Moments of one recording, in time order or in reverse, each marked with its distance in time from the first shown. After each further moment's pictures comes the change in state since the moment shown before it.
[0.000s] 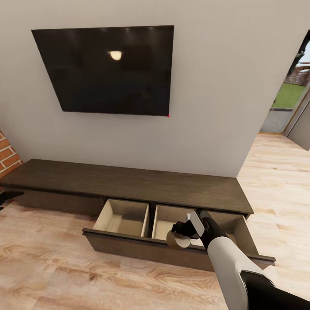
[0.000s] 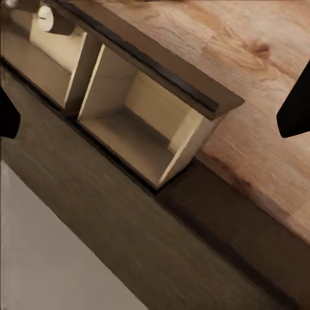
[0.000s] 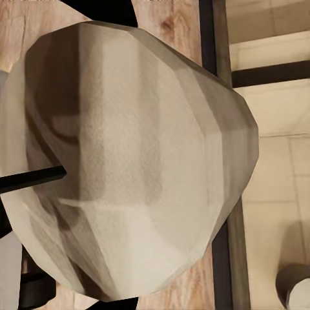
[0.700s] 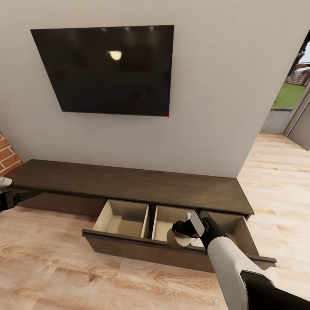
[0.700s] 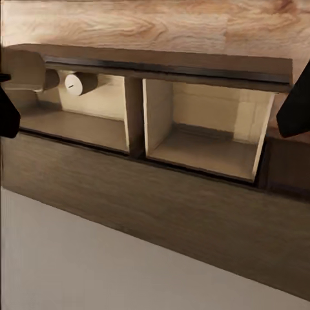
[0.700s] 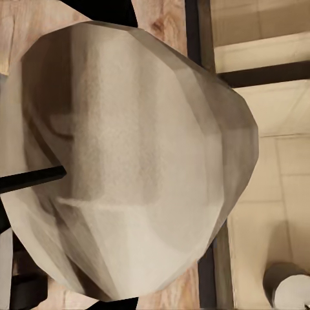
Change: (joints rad) left arm 0.233 0.019 -0.018 -0.489 0.034 0.000 -0.208; right arm 0.000 0.000 0.001 0.000 0.000 -0.028 0.000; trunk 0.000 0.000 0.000
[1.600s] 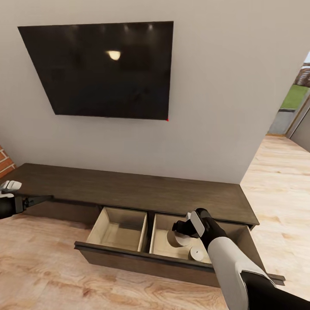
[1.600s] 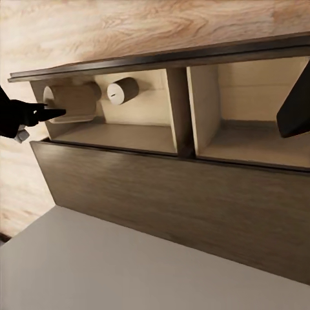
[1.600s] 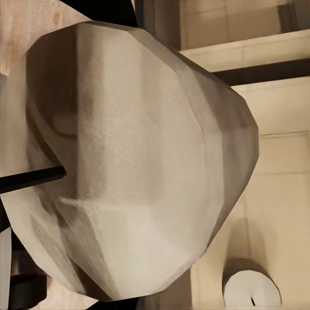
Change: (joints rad) left arm 0.000 0.000 -0.076 0.000 -0.002 0.000 -0.160; right arm 0.001 -0.002 0.000 -0.002 0.000 -0.003 0.000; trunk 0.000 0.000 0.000
